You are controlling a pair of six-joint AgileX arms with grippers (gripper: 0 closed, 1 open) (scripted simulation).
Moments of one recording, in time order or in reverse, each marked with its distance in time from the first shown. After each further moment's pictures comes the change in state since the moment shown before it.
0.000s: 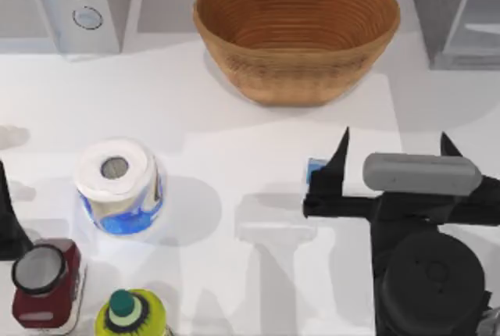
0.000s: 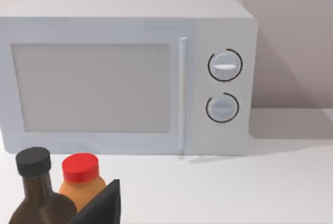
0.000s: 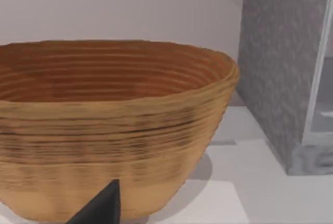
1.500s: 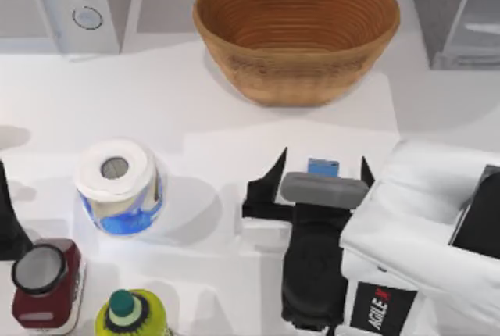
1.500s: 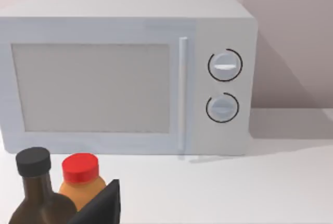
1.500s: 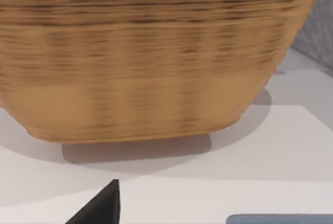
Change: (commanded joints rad) left arm 0.000 0.000 0.000 0.000 0.000 0.000; right arm -0.071 0.740 0.382 0.368 0.013 0.001
